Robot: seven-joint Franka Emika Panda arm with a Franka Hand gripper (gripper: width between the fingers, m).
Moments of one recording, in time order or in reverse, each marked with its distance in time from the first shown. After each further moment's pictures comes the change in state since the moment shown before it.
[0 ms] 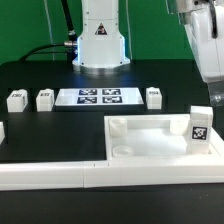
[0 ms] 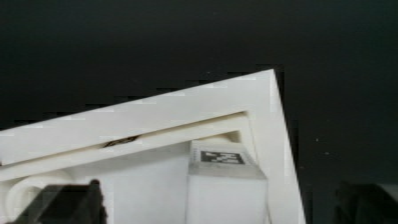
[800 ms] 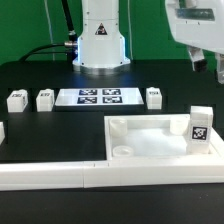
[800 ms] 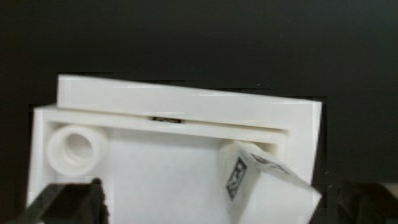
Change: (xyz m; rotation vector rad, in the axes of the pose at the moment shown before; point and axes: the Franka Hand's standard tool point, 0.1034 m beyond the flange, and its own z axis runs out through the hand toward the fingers) arm -0.002 0.033 -0.017 -0.015 -0.002 -0.411
